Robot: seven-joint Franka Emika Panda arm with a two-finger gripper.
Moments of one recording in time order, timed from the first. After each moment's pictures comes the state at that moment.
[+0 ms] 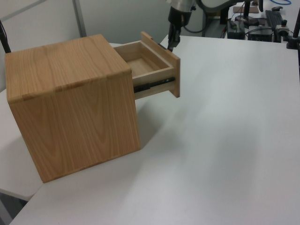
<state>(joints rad) 0.18 0.38 -0.05 -1.31 -0.04 2.02 -0.31</state>
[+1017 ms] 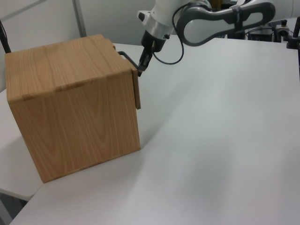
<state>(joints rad) 0.32 0.59 -0.05 -1.15 -0.04 2.23 -0.03</state>
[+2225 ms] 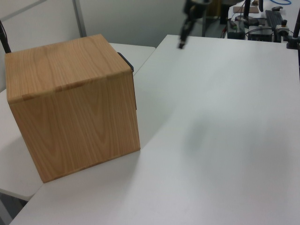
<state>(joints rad) 0.12 0.11 -0.01 -1.59 -0.04 1.98 0.03</state>
